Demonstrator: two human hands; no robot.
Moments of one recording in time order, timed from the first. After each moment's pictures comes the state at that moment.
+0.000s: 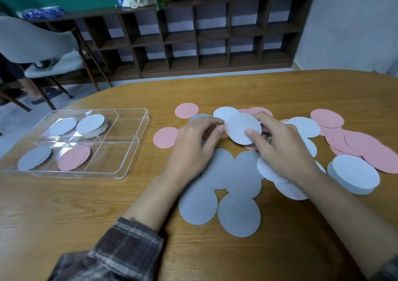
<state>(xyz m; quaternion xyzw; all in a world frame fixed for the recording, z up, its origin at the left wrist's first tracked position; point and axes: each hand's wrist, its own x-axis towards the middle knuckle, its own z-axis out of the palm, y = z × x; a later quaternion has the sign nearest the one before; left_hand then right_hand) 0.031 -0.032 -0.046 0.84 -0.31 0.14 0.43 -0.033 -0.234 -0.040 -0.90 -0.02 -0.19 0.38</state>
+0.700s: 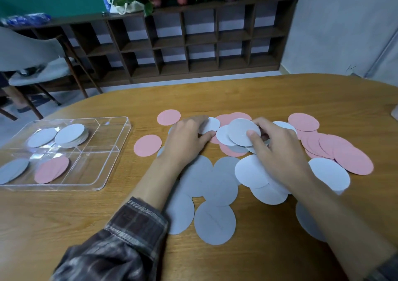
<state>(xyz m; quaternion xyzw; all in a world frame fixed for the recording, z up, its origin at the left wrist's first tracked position) 0.076 -0.072 -0.050 0.93 -0.28 0.09 0.24 -0.047 -0.265 -0.039 -0.91 0.05 -0.22 0.36</state>
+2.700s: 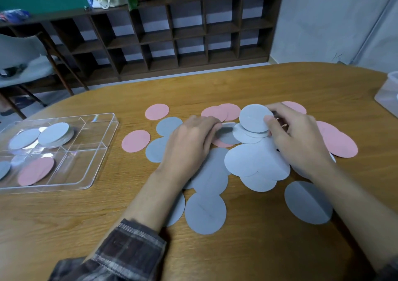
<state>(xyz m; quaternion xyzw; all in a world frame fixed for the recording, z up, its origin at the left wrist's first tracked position) 0.025 -0.086 -0.054 0.86 -0.38 0.20 0.27 -0.067 -0.305 -0.035 -0.88 0.07 -0.25 0.38</state>
